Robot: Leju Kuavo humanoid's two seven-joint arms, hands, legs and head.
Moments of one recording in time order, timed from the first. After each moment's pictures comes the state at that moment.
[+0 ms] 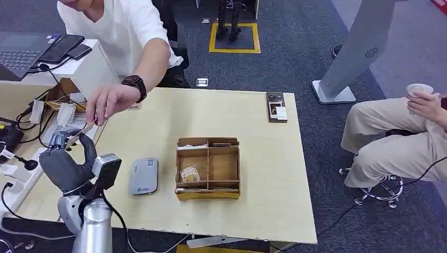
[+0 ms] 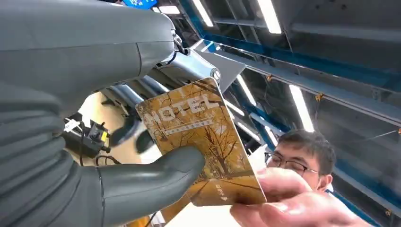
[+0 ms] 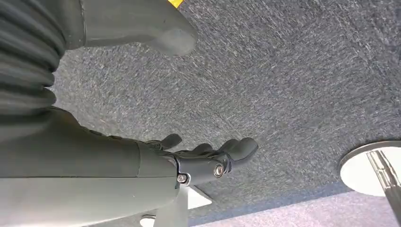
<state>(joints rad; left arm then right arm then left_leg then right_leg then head) -0.21 -0.31 0.28 -1.47 -0.94 0.70 -0.59 -0.14 0.29 -1.56 -0.48 0.95 -0.69 -0.43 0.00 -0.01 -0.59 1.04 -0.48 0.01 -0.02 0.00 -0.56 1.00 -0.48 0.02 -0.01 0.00</state>
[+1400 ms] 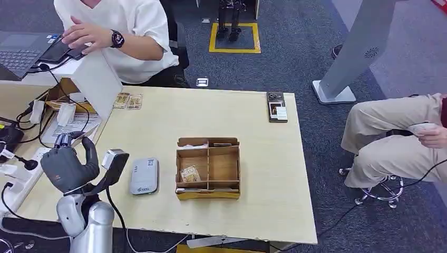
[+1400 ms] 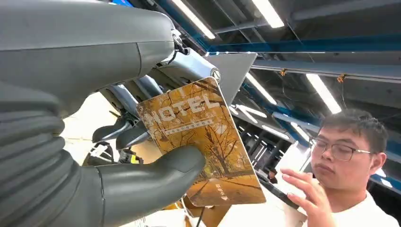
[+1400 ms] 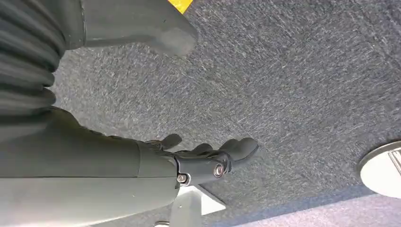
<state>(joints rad) -0.20 -0.31 0.30 -1.47 -1.24 0.70 -0.35 -0.14 0.29 -1.56 -0.48 0.90 -0.69 -0.40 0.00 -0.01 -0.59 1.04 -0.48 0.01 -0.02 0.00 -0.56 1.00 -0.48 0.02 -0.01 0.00</state>
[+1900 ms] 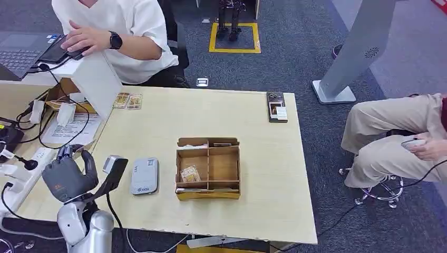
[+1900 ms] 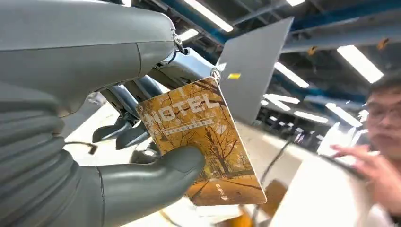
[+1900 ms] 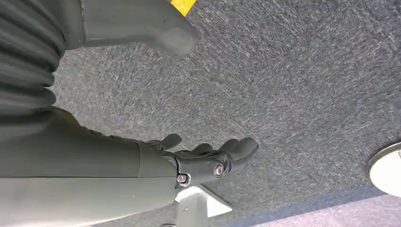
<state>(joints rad) -0.17 -0.31 0.37 -1.40 -1.36 0.70 -0.24 -0.14 0.29 -1.56 -0.48 0.88 -0.69 -0.39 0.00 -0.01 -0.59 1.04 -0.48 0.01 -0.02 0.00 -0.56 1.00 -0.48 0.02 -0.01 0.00</state>
